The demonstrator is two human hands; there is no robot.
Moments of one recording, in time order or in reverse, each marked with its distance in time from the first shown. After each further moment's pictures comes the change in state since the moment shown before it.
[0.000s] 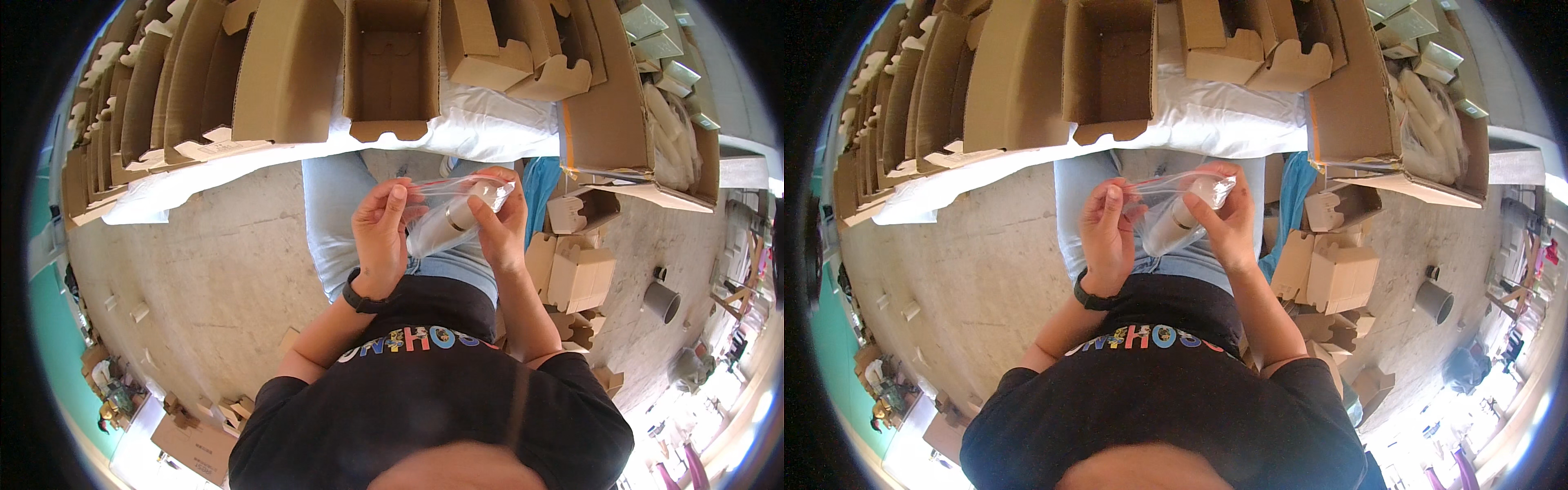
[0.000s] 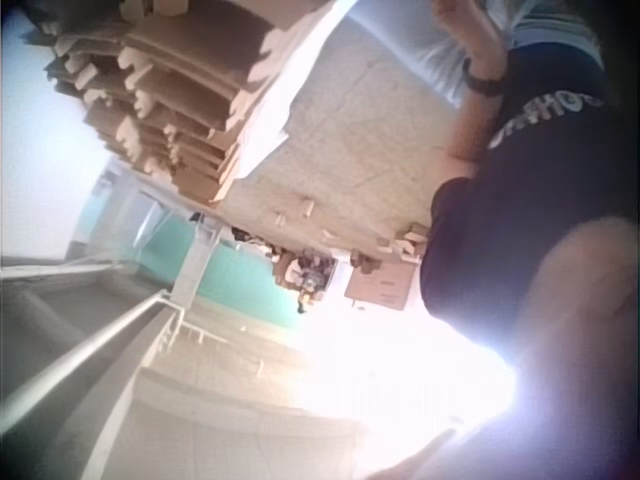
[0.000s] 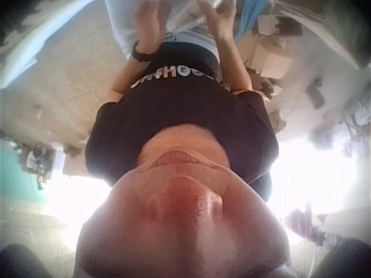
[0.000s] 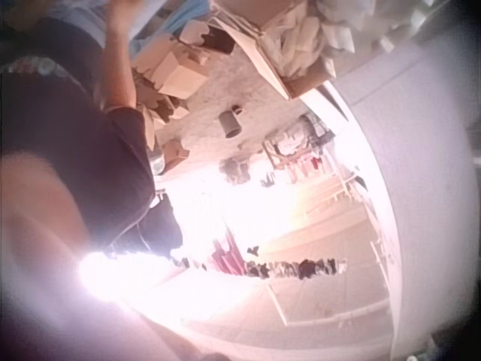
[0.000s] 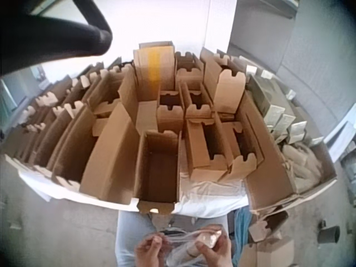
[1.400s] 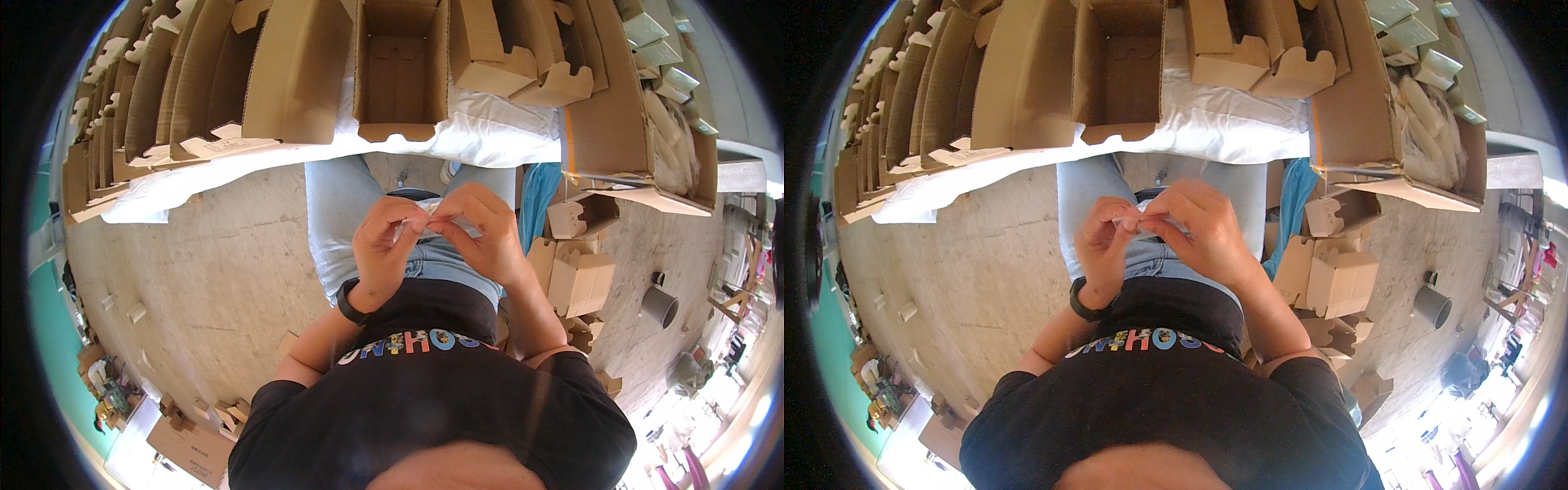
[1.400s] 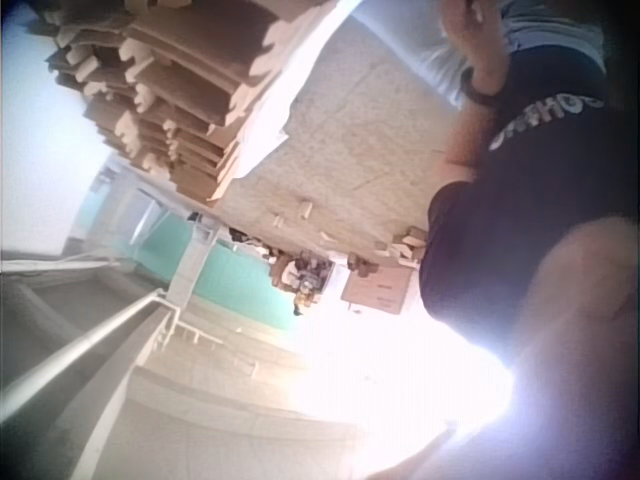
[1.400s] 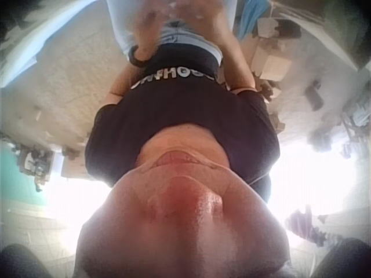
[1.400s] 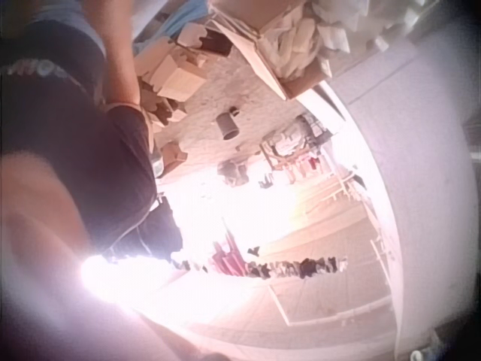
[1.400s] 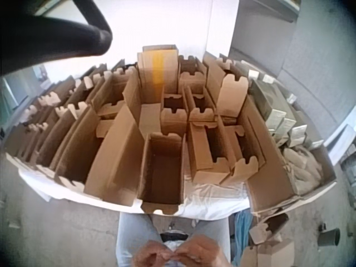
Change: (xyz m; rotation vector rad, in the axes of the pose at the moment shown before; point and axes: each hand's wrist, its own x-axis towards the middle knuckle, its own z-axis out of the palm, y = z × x) left_hand -0.009 0.016 -0.010 0.425 -0.270 0.361; right_hand 0.012 -0.039 0.032 -0.736 -0.415 -0.480
